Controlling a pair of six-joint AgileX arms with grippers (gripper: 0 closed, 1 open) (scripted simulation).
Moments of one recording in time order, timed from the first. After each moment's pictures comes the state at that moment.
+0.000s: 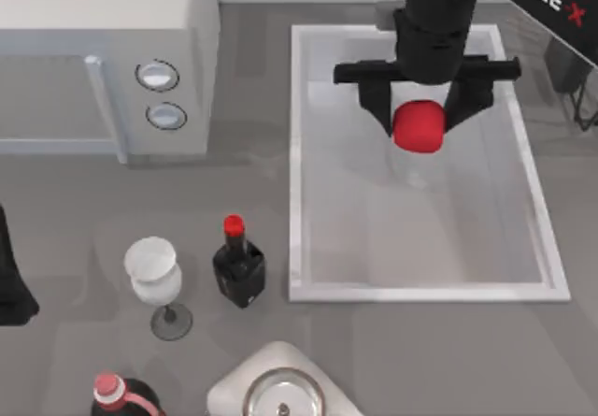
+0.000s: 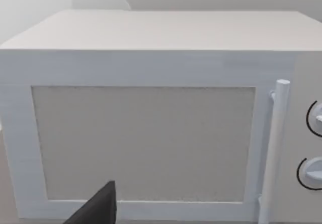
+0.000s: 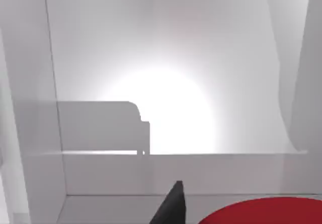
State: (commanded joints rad) left arm 0.00 0.00 0.00 0.00 0.00 0.00; right arm 0.45 2.46 2.39 -1.48 0.03 0.47
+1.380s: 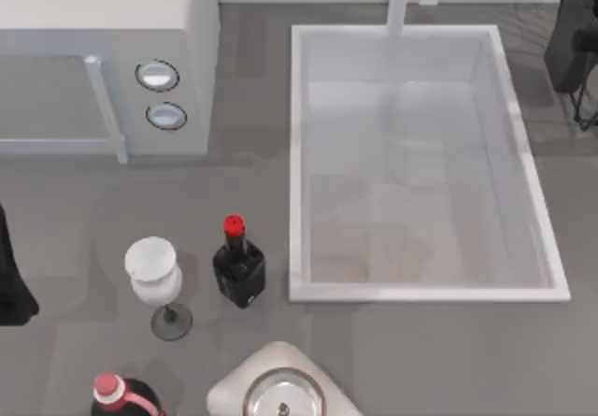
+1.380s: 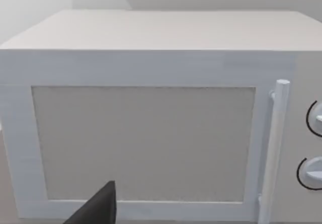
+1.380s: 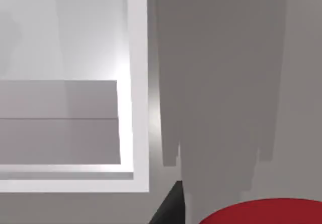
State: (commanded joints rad) left arm 0.00 0.00 0.00 0.00 0.00 0.00; right arm 0.03 2.08 1.99 -1.50 0.01 0.05
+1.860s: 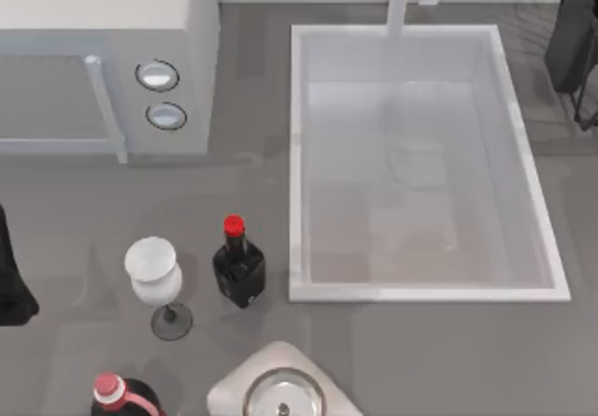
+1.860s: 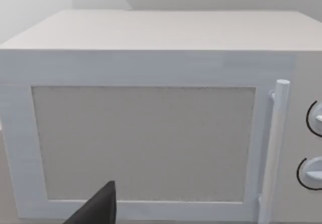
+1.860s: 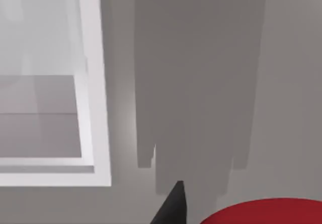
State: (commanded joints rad) left arm 0.00 0.00 0.00 0.00 0.00 0.00; right arm -0.04 2.03 1.90 -1.45 0.00 -0.02
